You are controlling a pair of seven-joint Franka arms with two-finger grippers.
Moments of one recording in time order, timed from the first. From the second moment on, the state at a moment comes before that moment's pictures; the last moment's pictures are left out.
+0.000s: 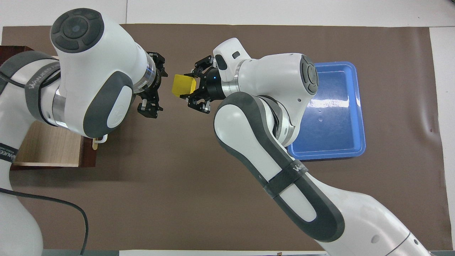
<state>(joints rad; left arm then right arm) -0.33 0.29 -0.13 -1.51 -0.01 1.85 -1.81 0.53 0.47 0.02 -1.49 0.90 2.39 -1.39</state>
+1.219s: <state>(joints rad) -0.37 0.33 -0.13 -1.46 -0.01 1.88 -1.86 0.55 0.47 0.02 -1.49 0.90 2.39 -1.36</state>
